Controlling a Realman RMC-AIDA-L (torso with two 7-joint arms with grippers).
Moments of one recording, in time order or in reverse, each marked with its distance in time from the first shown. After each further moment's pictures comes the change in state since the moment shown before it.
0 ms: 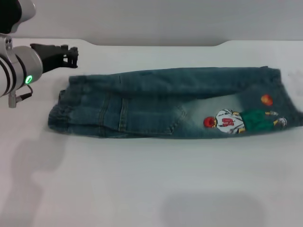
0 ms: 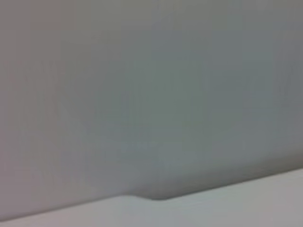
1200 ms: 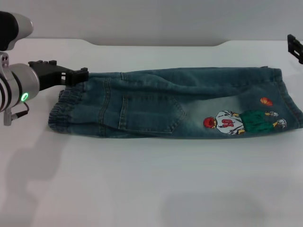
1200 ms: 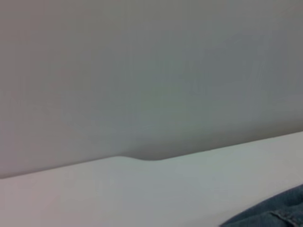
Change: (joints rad) left arm 0.072 0.003 0.033 -0.057 -0.009 -0.063 -0.002; right arm -0.184 0.009 -0.643 0.005 0.441 -0.752 -0.504
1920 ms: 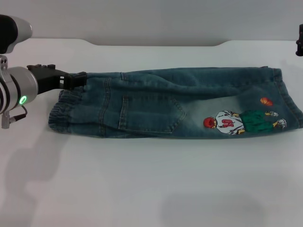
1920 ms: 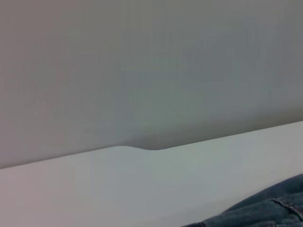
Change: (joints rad) left arm 0.009 0.003 -0.001 -0.007 0.004 -0.025 0.002; right arm 0.045 -0.010 -0.054 -0.043 0.088 -0.114 -0.019
